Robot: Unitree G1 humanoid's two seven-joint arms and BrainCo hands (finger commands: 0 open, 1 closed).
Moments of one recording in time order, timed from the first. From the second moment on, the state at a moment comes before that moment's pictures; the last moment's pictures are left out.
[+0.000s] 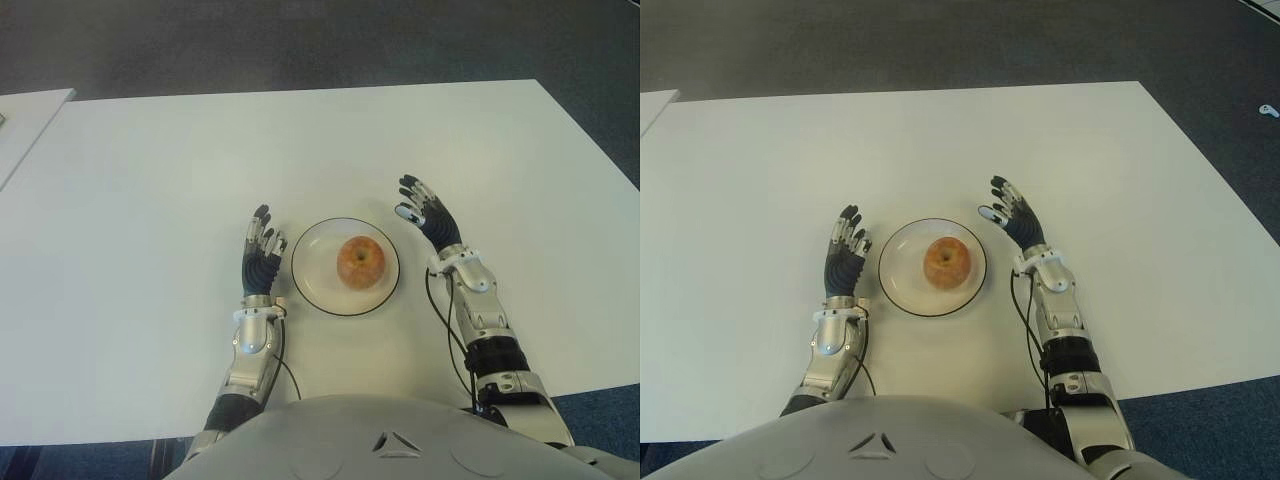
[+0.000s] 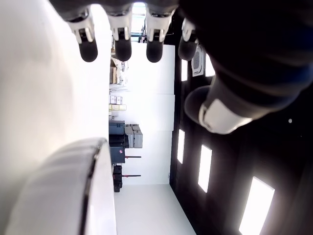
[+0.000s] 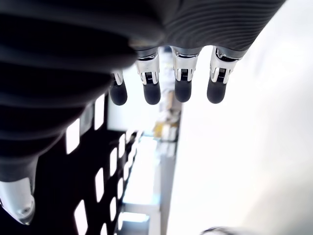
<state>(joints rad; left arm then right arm) 0.23 -0.06 -0.14 0.37 0.02 -0.59 0.21 -0.10 -0.17 -0.03 0.35 0.11 -0.19 0.23</state>
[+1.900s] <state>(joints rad) 0.65 -0.08 -0.20 -0.03 0.01 -0.43 0.16 0.22 -0.05 -0.07 0.21 0.19 -0.37 0.28</state>
